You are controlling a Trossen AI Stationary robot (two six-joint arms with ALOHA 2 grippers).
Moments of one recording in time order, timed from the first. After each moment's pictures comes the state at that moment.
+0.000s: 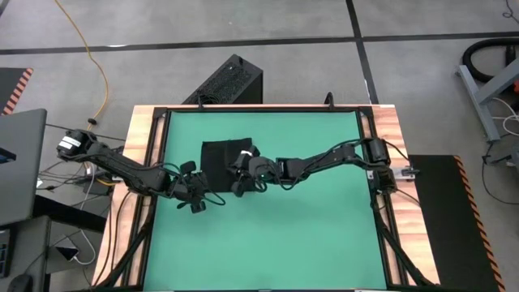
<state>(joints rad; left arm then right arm) -0.30 1.14 0.49 -0.43 -0.46 -0.45 0.04 1.98 1.34 0.32 0.34 0.24</state>
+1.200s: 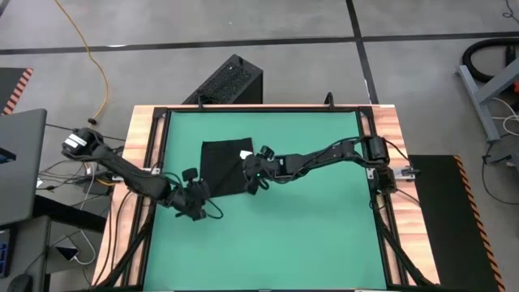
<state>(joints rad) -0.45 1.22 0.48 -0.36 -0.54 -0.51 0.00 1.98 1.34 -0.11 0.37 0.26</state>
